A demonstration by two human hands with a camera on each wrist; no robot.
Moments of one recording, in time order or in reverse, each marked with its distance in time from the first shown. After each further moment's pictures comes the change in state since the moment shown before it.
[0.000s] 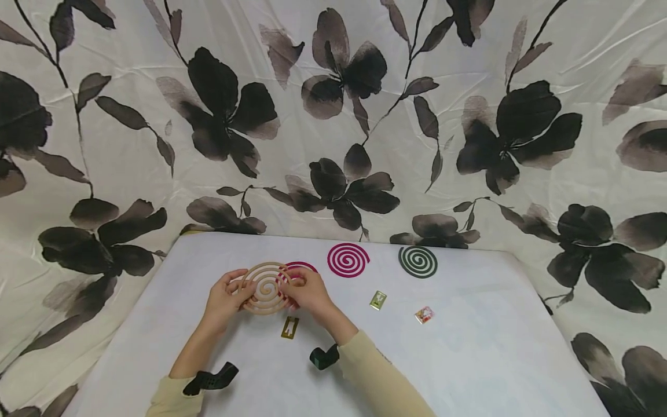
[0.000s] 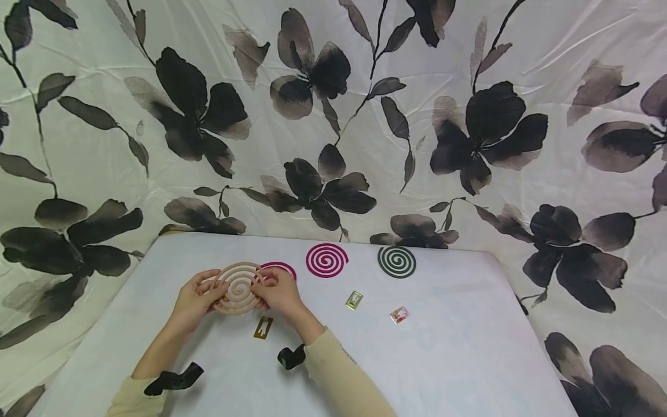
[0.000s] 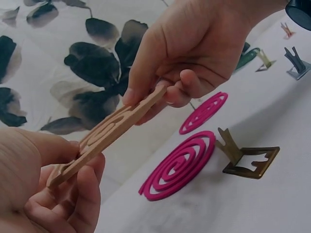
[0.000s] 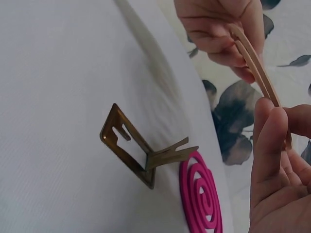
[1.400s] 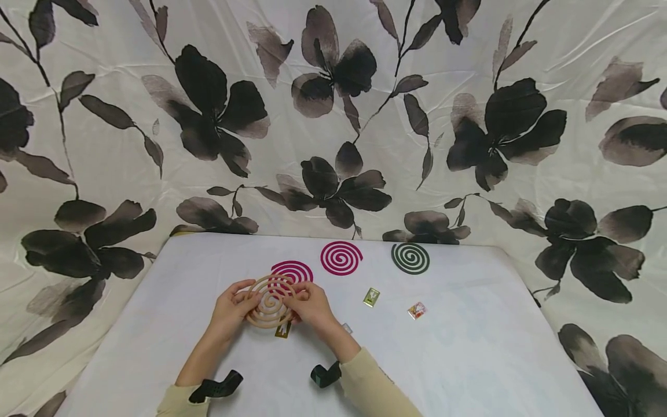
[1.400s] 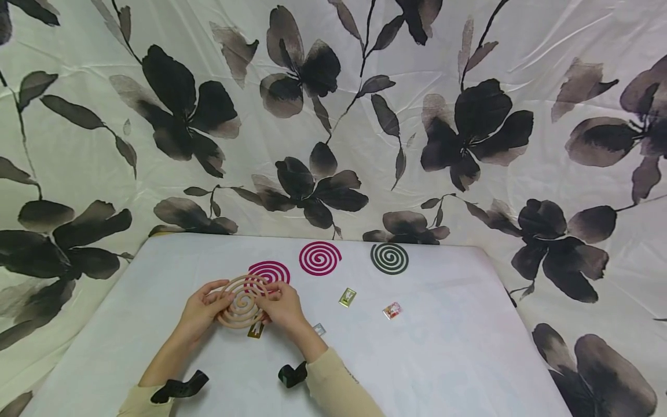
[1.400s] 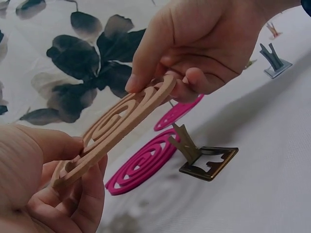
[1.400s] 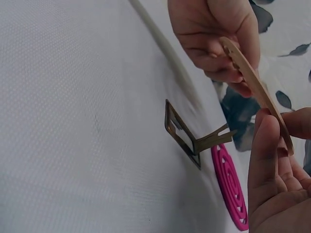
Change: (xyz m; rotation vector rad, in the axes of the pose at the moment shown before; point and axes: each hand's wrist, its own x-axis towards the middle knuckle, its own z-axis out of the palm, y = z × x) left_hand -0.005 -0.025 0.020 -0.013 -0.039 -0.070; right_hand -0.025 0.028 -0.009 0.049 0.081 0.033
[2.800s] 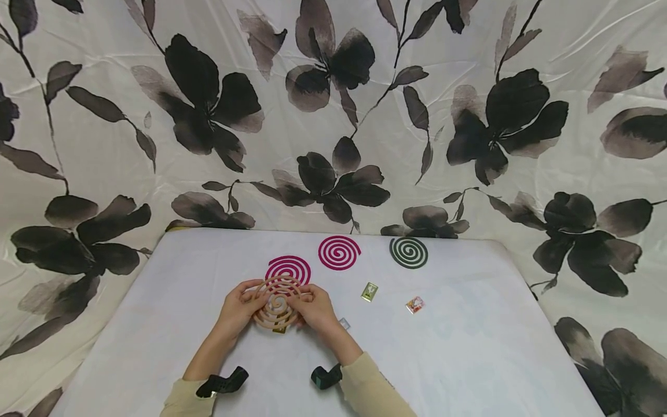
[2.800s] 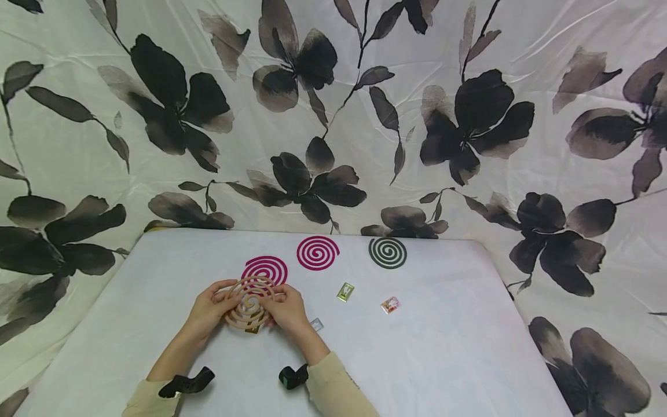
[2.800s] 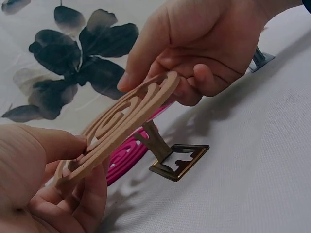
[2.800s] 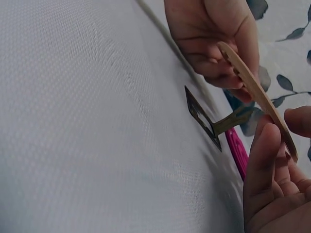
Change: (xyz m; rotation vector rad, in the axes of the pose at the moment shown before) left_hand 0.015 -0.012 0.013 0.032 -0.065 -0.024; right_hand -0.001 0.011 -0.007 0.060 0.064 0.040
